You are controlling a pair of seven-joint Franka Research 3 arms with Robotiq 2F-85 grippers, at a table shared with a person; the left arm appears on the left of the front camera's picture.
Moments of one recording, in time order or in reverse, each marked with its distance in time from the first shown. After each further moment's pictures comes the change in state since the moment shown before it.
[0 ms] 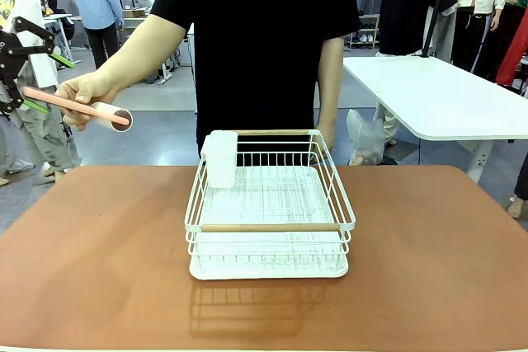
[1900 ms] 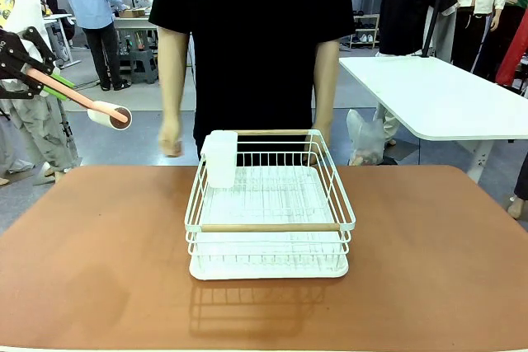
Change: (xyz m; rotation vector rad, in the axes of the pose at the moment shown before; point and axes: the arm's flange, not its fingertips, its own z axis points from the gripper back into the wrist) left arm -0.002 -0.001 0.000 -0.004 0.003 -0.005; right arm 0.000 0.000 0.000 0.000 0.000 0.000
